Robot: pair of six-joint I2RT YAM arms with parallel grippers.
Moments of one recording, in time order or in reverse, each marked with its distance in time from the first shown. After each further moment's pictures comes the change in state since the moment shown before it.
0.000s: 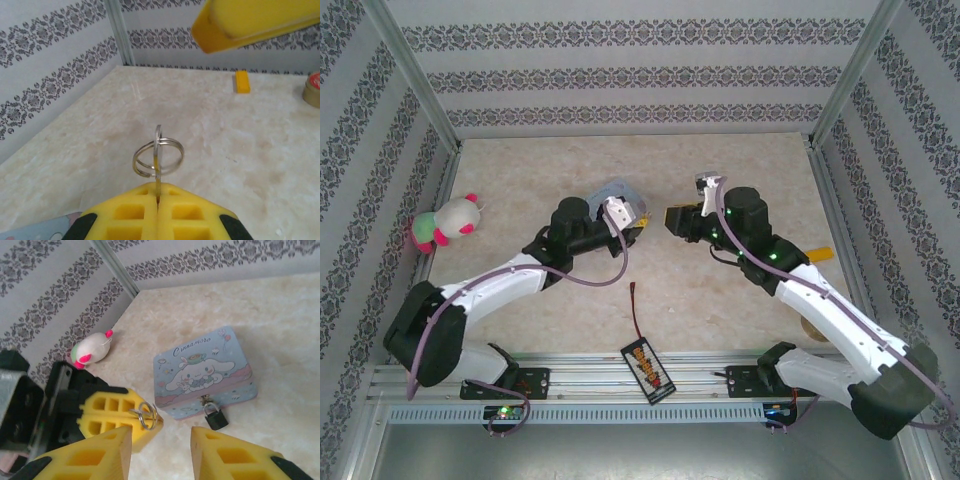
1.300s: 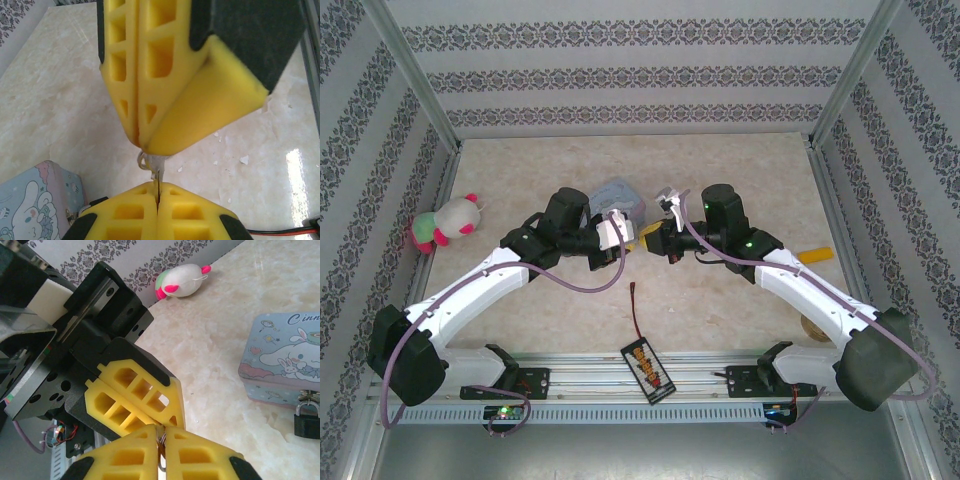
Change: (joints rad) left arm 0.000 -0.108 0.178 -0.666 0.074 0.282; right arm 0.015 0.182 0.003 0.067 -0.487 -0.261
